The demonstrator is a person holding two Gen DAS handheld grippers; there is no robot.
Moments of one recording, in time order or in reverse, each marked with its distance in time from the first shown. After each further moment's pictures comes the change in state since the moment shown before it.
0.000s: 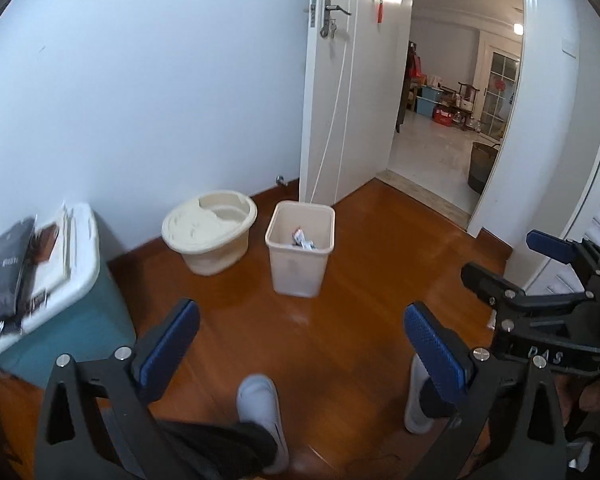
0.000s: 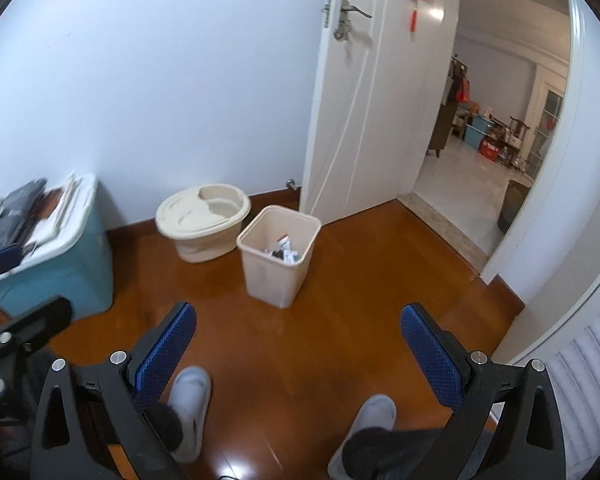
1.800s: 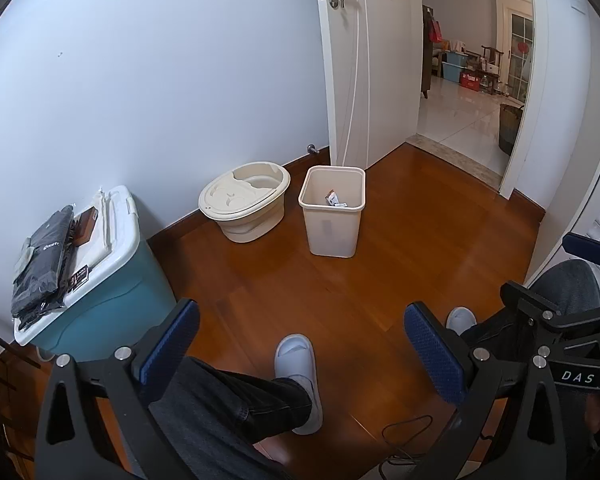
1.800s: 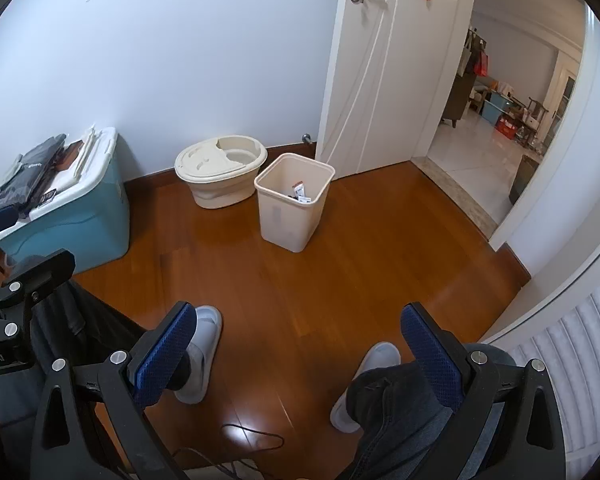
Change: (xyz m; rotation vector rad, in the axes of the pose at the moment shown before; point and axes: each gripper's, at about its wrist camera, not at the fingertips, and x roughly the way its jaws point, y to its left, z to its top) left arm -0.035 -0.019 -0.043 0.072 0.086 0.164; right arm -0.034 0.010 -0.069 -0.018 0.139 0.041
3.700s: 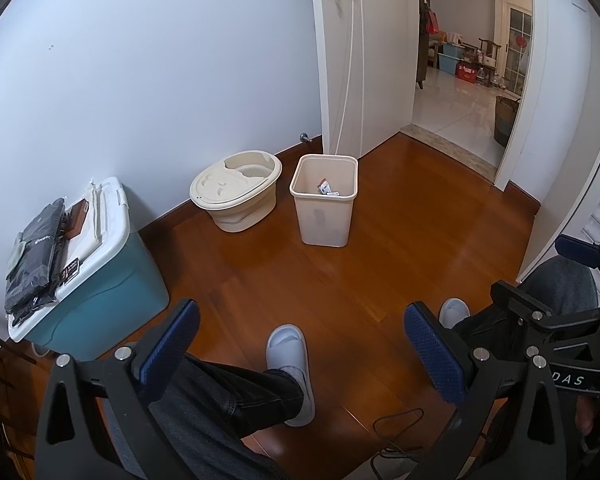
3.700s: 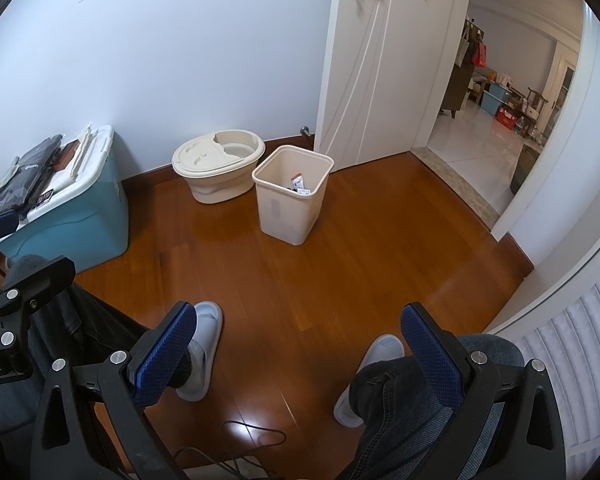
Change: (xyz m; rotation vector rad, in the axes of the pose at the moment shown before) left arm 0.000 -0.007 -0.003 -0.003 0.041 -0.017; right arm 0.009 -0.001 -0.007 0.023 0.025 0.004
